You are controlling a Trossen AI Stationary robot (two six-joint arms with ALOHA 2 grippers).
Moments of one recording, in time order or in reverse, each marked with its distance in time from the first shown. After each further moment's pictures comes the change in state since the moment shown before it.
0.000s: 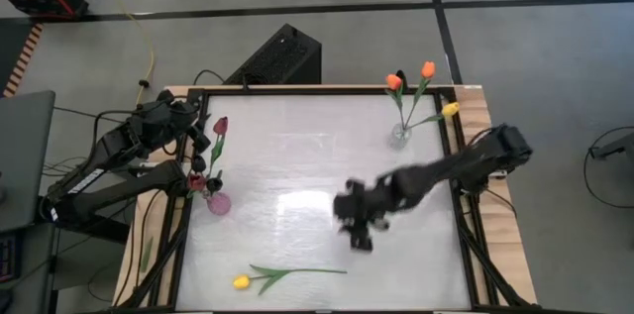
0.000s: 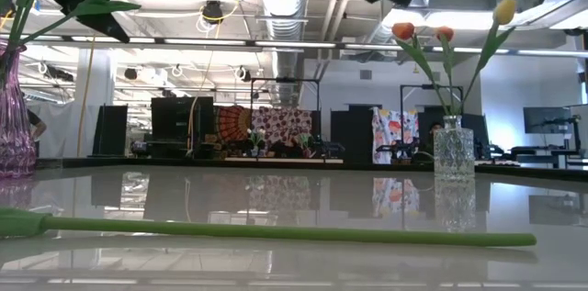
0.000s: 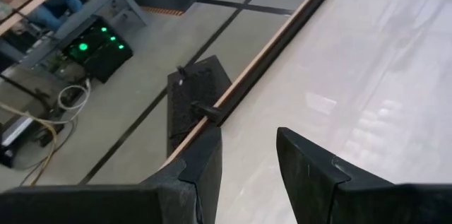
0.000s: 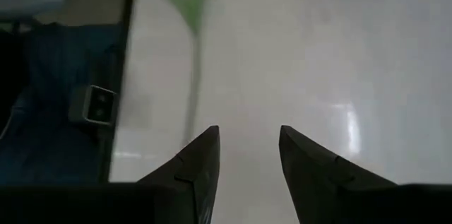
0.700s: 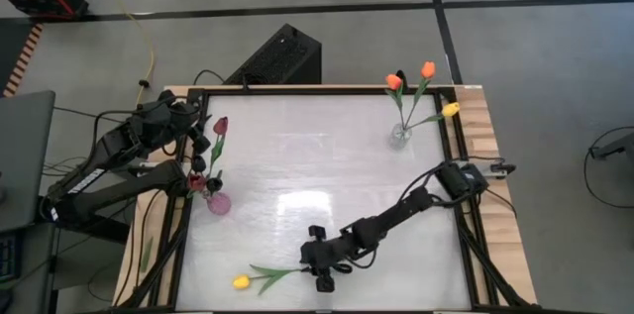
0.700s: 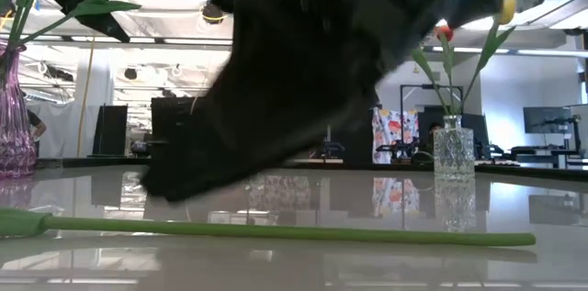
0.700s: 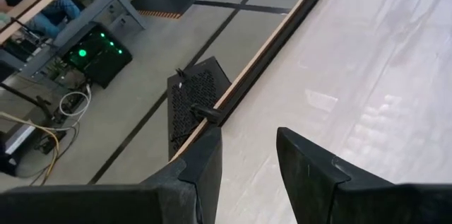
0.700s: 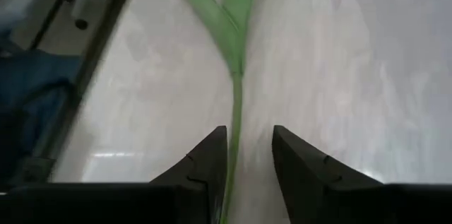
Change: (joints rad) left arm 0.000 0.000 0.000 0.000 0.014 0.034; right arm 0.115 0.553 0.000 0.783 0.071 -0.010
